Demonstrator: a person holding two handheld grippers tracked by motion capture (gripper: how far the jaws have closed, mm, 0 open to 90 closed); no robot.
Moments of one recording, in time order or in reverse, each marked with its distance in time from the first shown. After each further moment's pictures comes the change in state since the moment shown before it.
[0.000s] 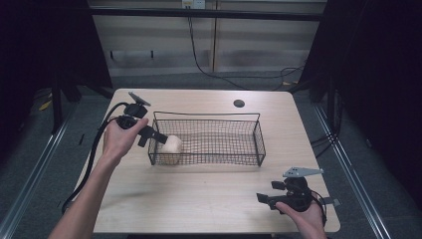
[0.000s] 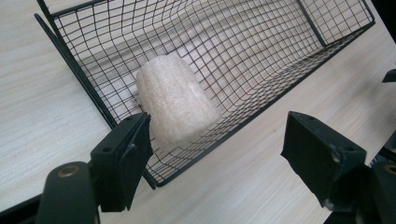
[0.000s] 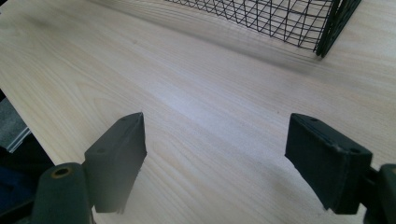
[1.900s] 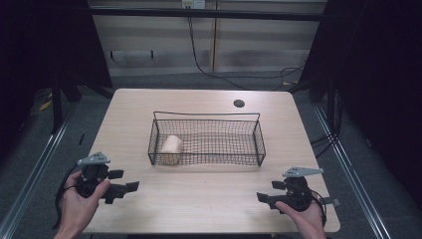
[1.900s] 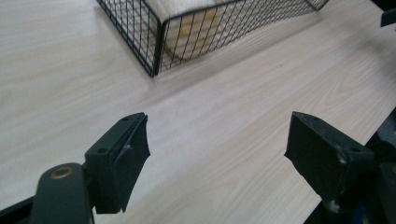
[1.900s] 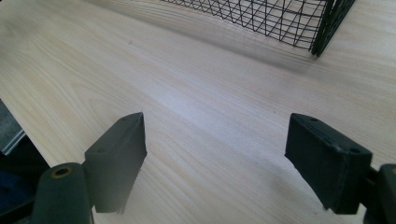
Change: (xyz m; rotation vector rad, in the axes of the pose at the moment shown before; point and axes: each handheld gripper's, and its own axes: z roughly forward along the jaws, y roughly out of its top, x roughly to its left) left arm -0.009 -0.174 -0.017 -0.281 0.065 0.068; right arm 0.000 0.000 0.000 0.002 -0.015 0.003
